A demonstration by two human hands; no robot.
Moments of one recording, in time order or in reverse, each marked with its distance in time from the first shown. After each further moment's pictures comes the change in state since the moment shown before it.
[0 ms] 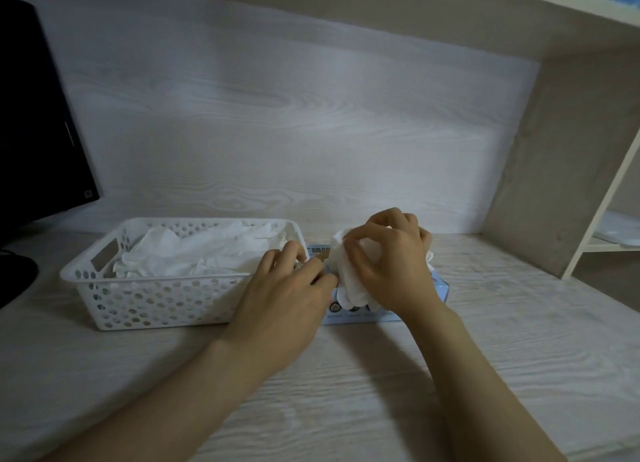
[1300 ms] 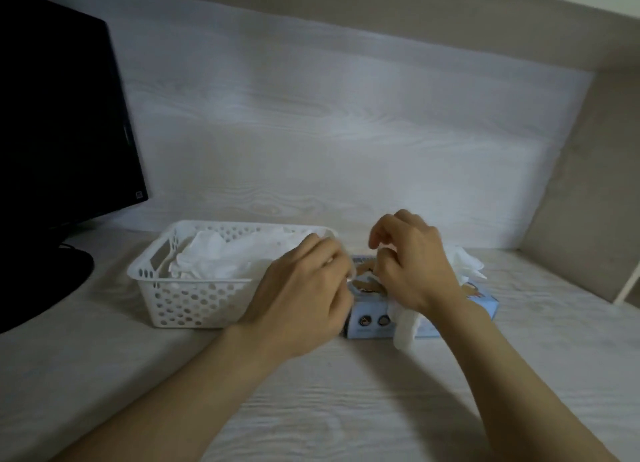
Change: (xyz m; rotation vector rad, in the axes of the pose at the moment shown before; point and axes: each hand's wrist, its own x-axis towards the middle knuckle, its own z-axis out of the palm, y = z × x) left_hand -0.002 -0.034 -0.029 -0.352 0.062 -0.128; right_hand 0.025 -0.039 0.001 0.066 -0.213 -0.051
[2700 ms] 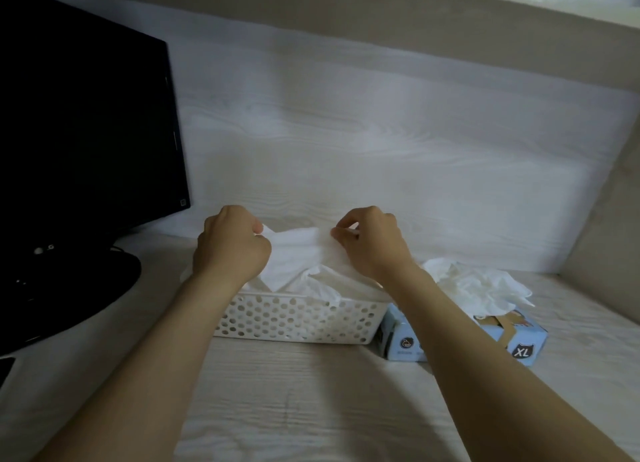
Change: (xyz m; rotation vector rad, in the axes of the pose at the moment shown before) left_hand 0.009 -0.104 -0.070 -0.061 0.031 -0.993; right_hand 0.074 -0.064 0.063 0.121 -0.179 0.190
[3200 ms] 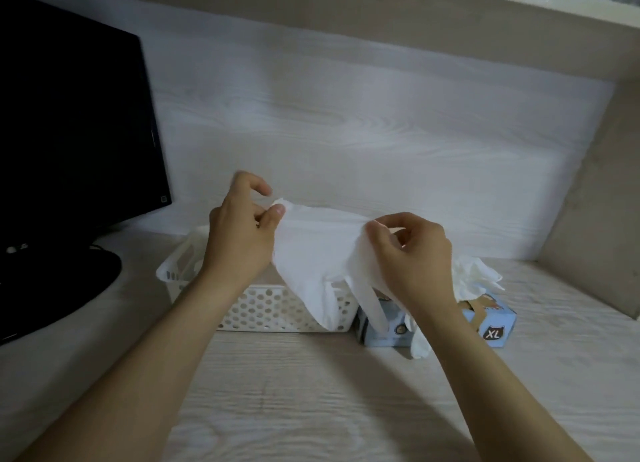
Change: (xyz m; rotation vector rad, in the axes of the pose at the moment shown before) left_hand -0.023 0.028 0.019 -0.375 0.092 0.320; right_hand -0.073 0.029 -0.047 0.343 0.354 0.103
